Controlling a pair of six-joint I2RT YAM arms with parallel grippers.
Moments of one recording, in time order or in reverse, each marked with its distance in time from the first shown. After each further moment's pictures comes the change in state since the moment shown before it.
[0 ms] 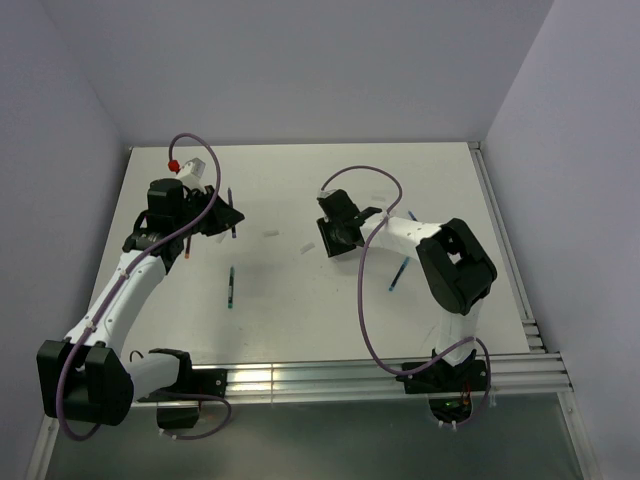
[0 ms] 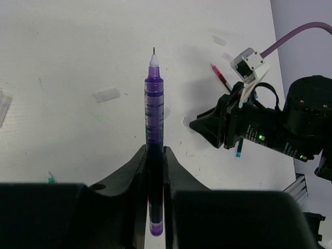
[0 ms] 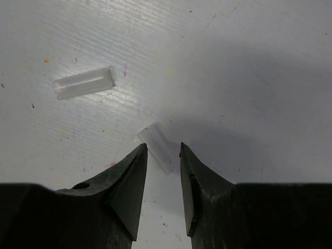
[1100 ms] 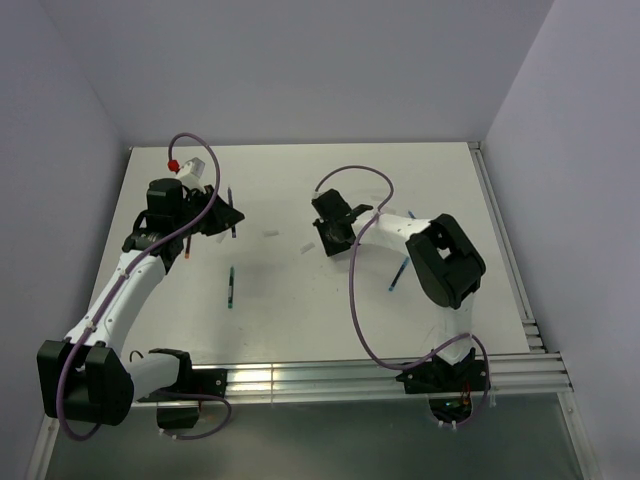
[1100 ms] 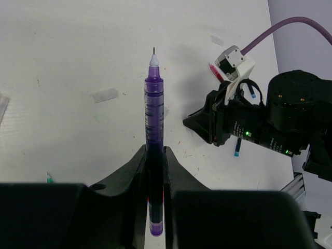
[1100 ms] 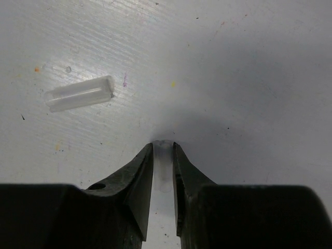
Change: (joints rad) left arm 0.006 0.000 0.000 0.004 0.012 -0.002; right arm 0.021 0.077 0.071 -0.049 0.021 -0.008
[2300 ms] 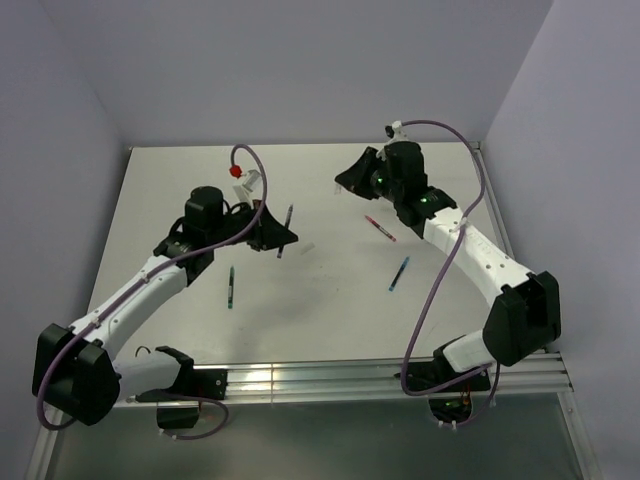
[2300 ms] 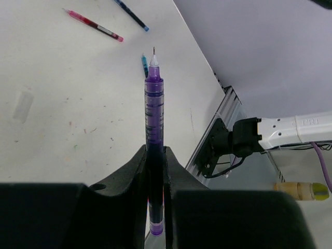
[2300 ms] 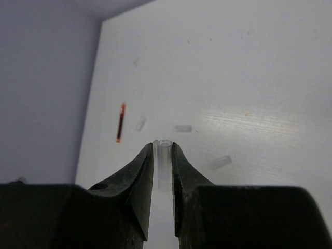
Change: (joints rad) left arm -0.275 0.005 -0.052 0.214 0.270 -0.056; right arm -0.214 -0.489 -0.042 0.230 -0.246 0.450
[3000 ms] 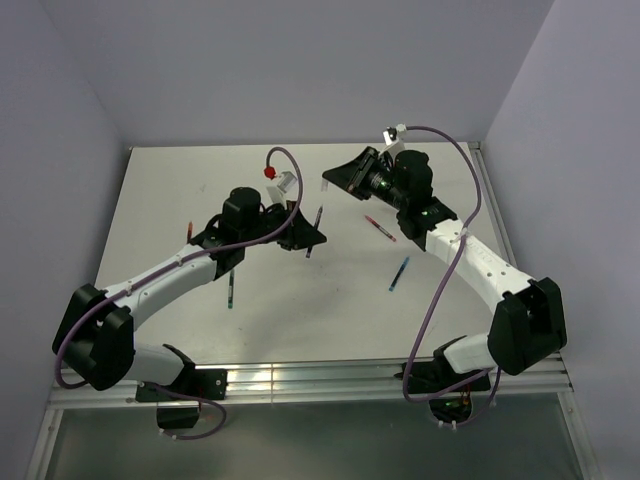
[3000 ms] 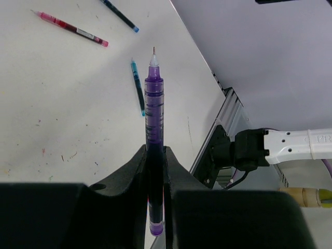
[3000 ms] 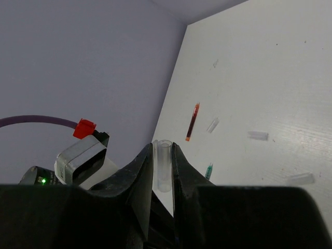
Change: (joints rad) left arm -0.201 0.204 0.062 0.168 -0.143 -0.057; right arm -0.021 -0.069 -0.144 0.347 -0.208 0.237
